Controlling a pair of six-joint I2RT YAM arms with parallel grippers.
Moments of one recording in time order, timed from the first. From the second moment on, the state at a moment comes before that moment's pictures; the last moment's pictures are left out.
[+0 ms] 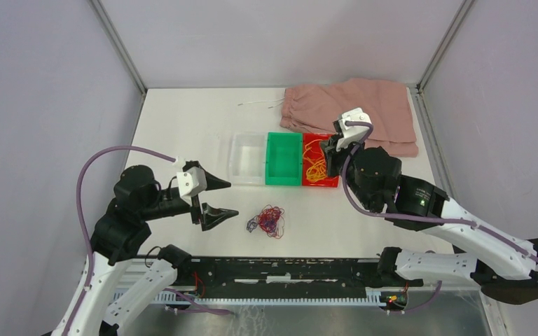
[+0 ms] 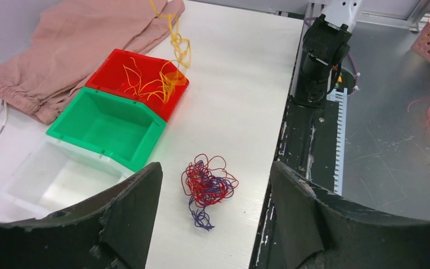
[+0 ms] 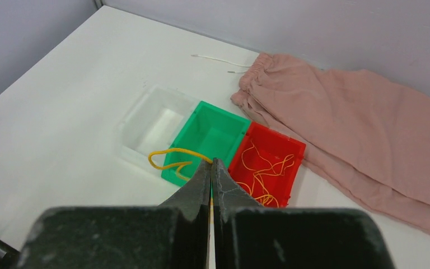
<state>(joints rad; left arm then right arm) -0.46 0.57 0.99 -0.68 0.79 0.22 1.12 0.97 1.26 -0.47 0.70 0.13</state>
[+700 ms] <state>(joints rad) -0.46 0.57 1.00 -0.68 0.79 0.22 0.86 1.12 1.33 -0.46 0.71 0.04</state>
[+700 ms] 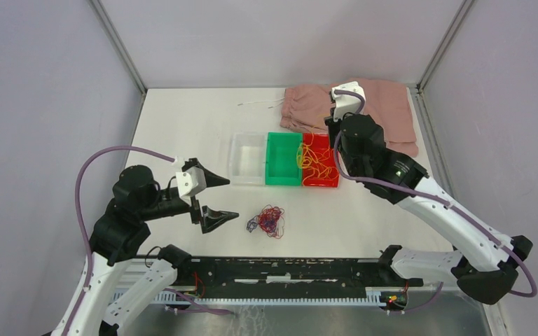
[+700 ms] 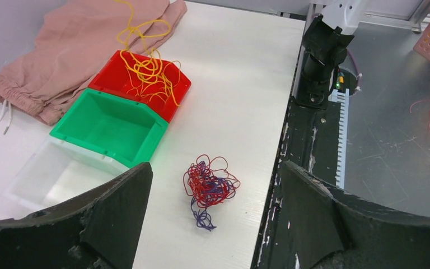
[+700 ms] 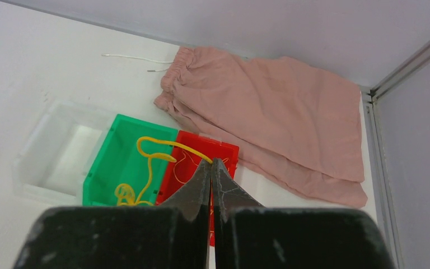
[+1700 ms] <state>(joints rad) -0.46 0.57 1.00 -0.72 0.78 0.24 0.57 1.47 1.16 -0.41 0.55 0.17</state>
